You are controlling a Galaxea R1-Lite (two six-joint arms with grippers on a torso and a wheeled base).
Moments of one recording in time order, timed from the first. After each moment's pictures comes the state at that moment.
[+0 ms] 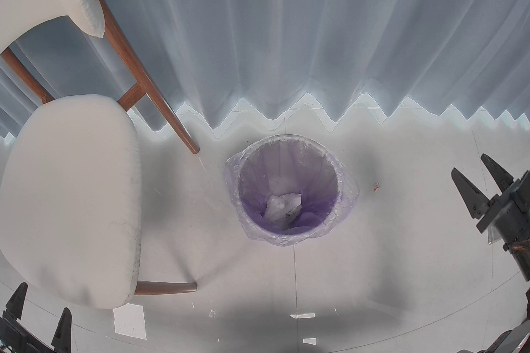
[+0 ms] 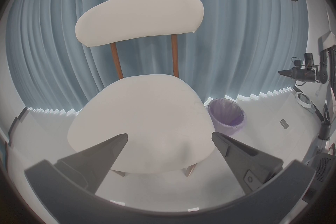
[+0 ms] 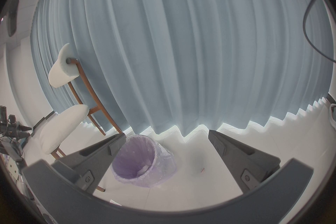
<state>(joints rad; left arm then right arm) 0.00 0.02 -0.02 -0.01 -0.04 0.06 0.08 1.29 -0.06 -1.36 0.10 0.05</state>
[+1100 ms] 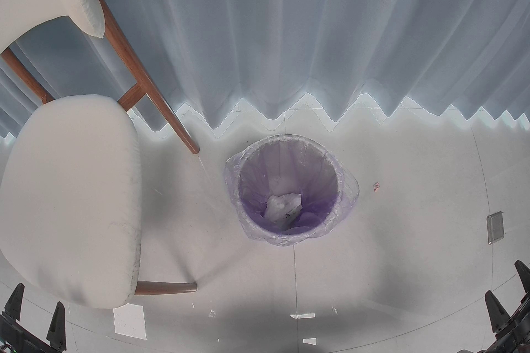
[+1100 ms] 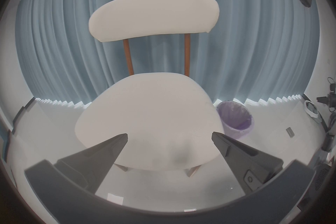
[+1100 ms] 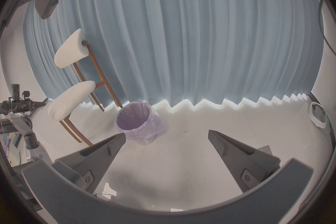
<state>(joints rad) 0.00 0.02 -0.02 0.00 0.04 0.00 0.06 0.11 -0.02 -0.05 0.01 0.01</state>
